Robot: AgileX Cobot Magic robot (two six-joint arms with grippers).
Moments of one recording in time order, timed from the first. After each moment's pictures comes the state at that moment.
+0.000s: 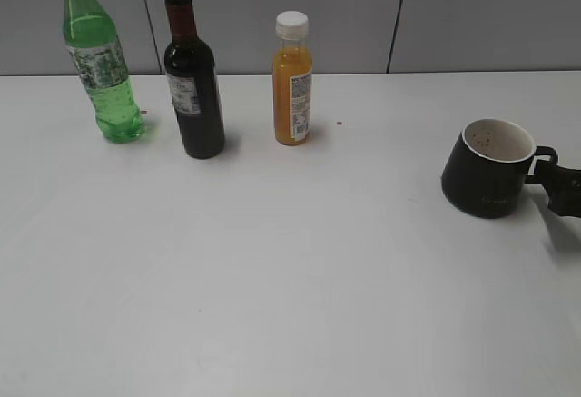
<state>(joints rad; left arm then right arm) -0.08 -0.01 -0.51 -0.11 1.06 0.09 -0.34 2.08 -0.50 -0.54 -1.21 0.06</state>
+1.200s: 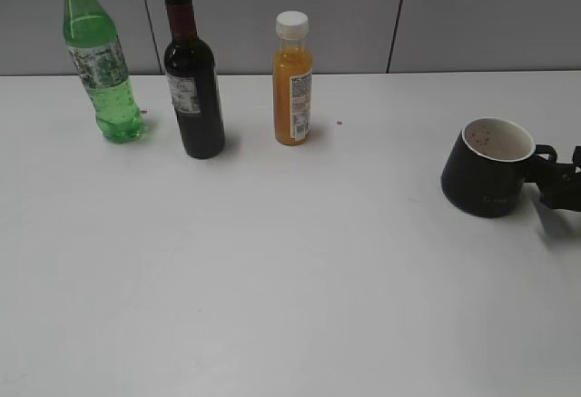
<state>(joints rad) -0.08 -0.01 -0.51 -0.11 1.06 0.09 -0.33 2.15 -0.59 -0.58 -1.21 0.08</state>
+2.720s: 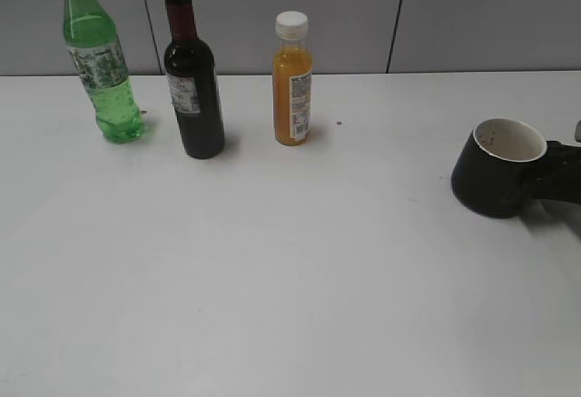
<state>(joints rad) -0.08 -0.01 -0.51 -0.11 1.06 0.09 -0.29 2.22 -0.70 -0.59 -1.22 0.10</state>
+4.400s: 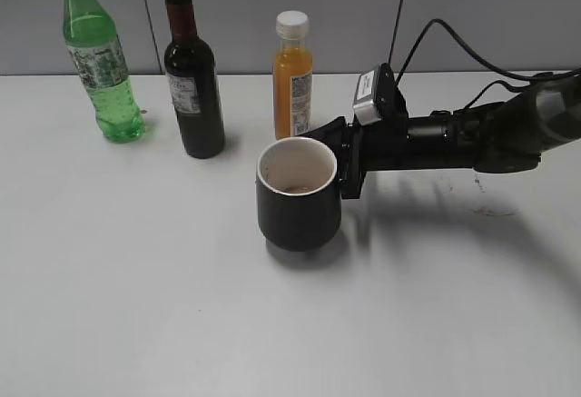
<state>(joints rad) -0.08 -0.01 -0.51 -0.11 1.06 0.09 0.24 2.32 -1.23 -1.34 -1.17 0.63</state>
